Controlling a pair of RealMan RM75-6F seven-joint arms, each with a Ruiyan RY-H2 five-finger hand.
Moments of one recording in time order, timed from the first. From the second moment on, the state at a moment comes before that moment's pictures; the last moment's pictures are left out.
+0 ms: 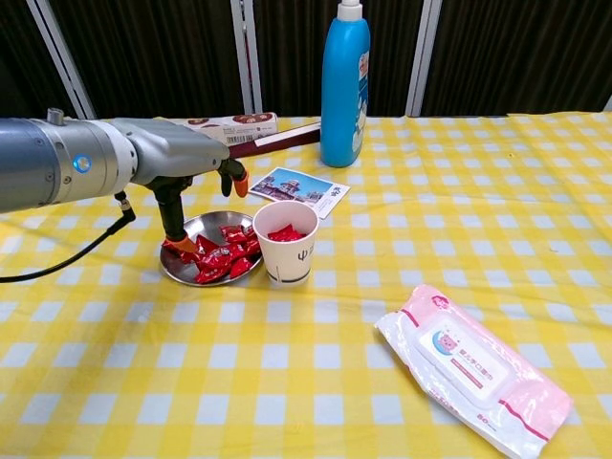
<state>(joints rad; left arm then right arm) -1.11 -1.48 -0.06 -1.73 0.51 1.05 0.91 0.10 -1.08 0.05 -1.68 -1.49 1.41 0.11</state>
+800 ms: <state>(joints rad) -1.13 -1.62 -0.05 -1.57 0.45 1.02 0.94 0.10 -1.08 0.05 -1.68 -1.48 1.40 0.12</state>
